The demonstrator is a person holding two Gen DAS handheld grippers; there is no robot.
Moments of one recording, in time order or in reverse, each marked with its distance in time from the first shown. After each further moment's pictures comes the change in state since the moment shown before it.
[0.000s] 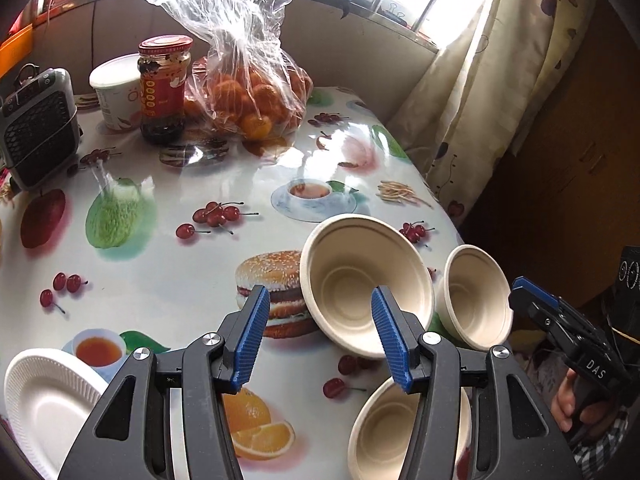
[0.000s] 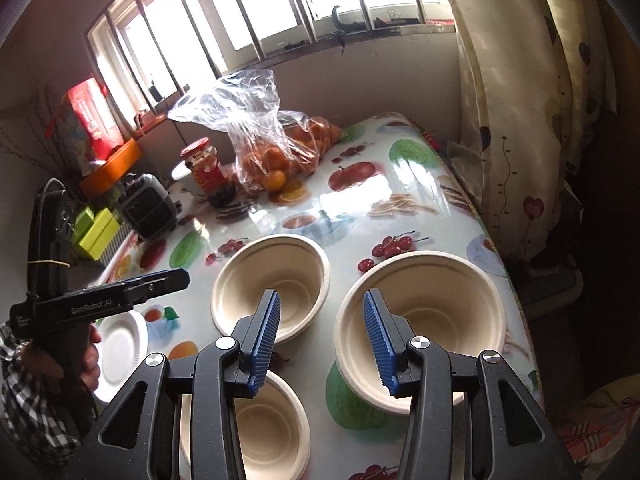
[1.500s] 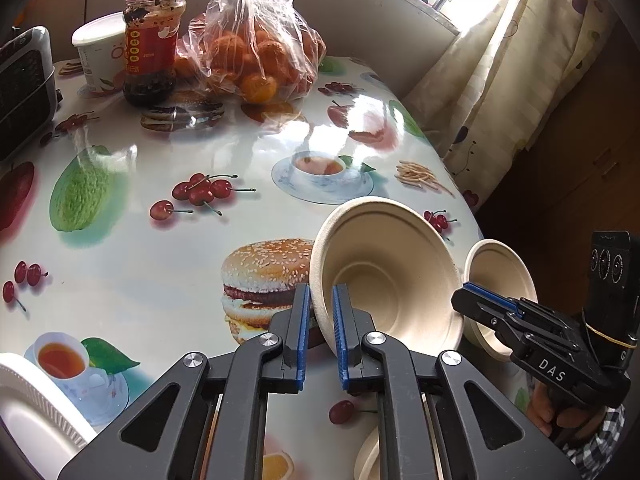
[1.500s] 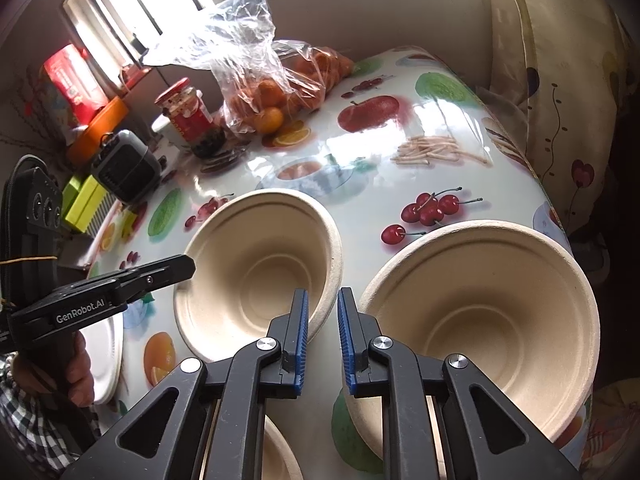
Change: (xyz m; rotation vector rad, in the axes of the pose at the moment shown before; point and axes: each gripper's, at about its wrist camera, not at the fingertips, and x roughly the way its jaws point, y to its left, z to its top) left arm 0.046 0.009 0.001 -0.047 0.080 -0.017; right arm 0.084 -0.003 0.000 0.001 0.191 0.030
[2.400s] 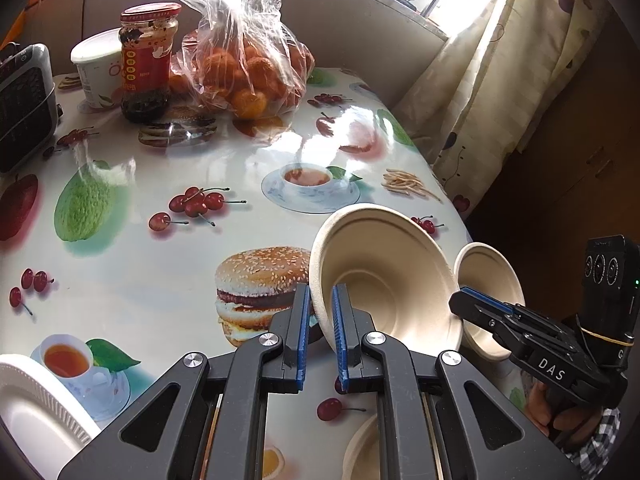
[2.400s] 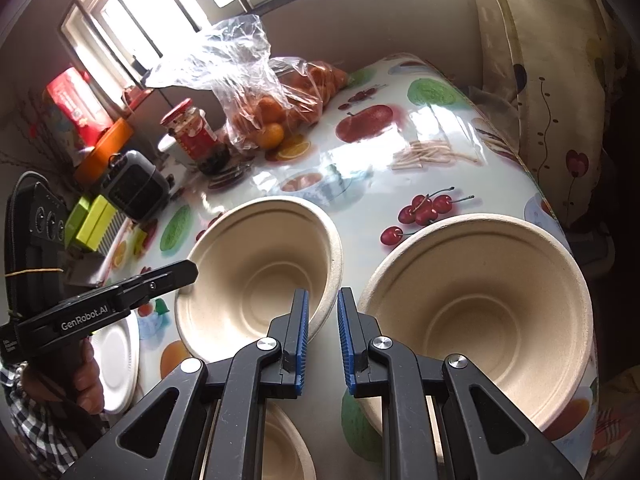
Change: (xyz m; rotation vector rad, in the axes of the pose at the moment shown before) left arm -0.014 -0.008 -0.001 0.023 -0.035 -0.007; right arm -0.016 -0.003 -0.004 0.056 -0.050 0.035
